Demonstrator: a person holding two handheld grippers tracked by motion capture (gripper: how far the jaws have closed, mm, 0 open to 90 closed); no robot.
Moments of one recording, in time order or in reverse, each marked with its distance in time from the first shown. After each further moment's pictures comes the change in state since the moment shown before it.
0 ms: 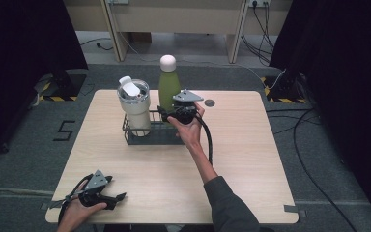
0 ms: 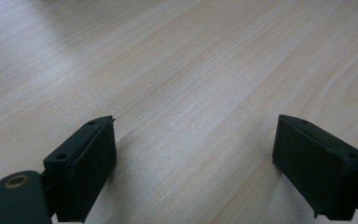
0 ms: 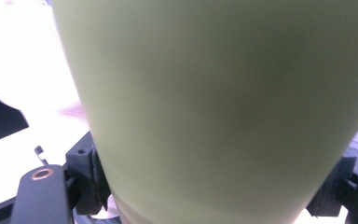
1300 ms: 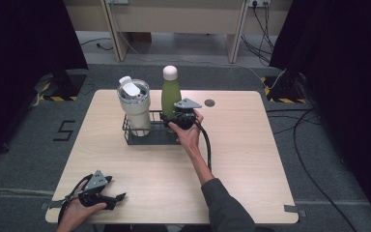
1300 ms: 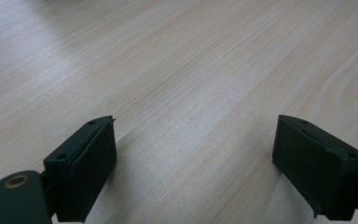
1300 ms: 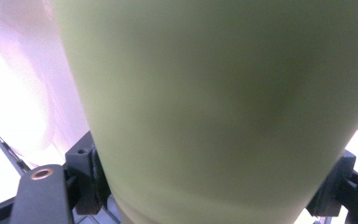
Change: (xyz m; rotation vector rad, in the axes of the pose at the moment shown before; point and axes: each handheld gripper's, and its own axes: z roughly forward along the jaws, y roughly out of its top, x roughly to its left) left arm 0.000 -0.001 0.000 -0.004 0.000 0.001; right arm -0.009 -0.042 0.025 0.046 -0.014 0.050
